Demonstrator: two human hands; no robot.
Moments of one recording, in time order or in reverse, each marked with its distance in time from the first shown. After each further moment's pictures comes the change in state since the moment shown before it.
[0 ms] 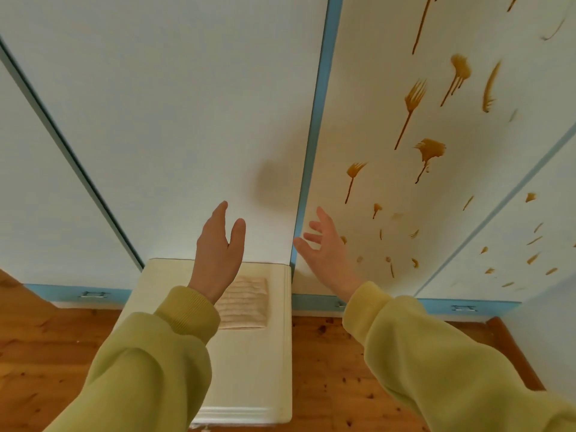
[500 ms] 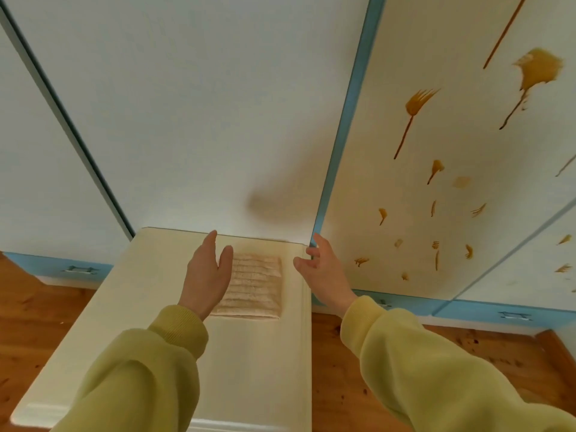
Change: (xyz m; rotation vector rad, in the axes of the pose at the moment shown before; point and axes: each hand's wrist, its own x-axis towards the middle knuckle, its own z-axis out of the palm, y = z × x) left_hand -0.013 -0.199 0.076 0.118 -0.040 -0.186; right_hand 0.029 0.169 0.104 0.027 -0.132 0.162
